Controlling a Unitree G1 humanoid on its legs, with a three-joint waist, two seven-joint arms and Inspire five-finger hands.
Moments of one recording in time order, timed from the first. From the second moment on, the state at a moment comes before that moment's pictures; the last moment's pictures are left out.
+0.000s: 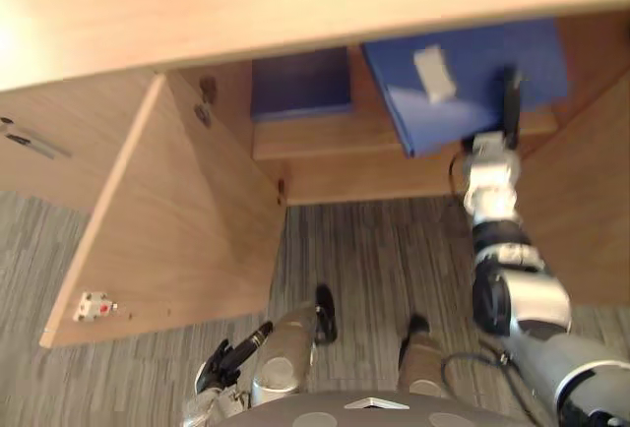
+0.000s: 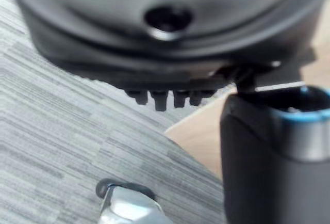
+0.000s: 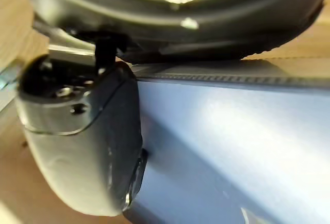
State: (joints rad) left arm 0.16 0.02 0.25 1.00 -0.30 -0.11 -0.04; right arm -0.89 -0.31 -0.25 0.81 1.11 -0.18 -0.17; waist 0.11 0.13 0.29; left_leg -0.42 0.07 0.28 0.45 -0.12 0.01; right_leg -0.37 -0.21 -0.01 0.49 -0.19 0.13
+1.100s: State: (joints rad) left arm 0.25 0.06 -0.09 0.65 -0.44 -0.12 -0.03; right arm -1.67 -0.75 0.29 1.02 1.23 -0.14 -0.29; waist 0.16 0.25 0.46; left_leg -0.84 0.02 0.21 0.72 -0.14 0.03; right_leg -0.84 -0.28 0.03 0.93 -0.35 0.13
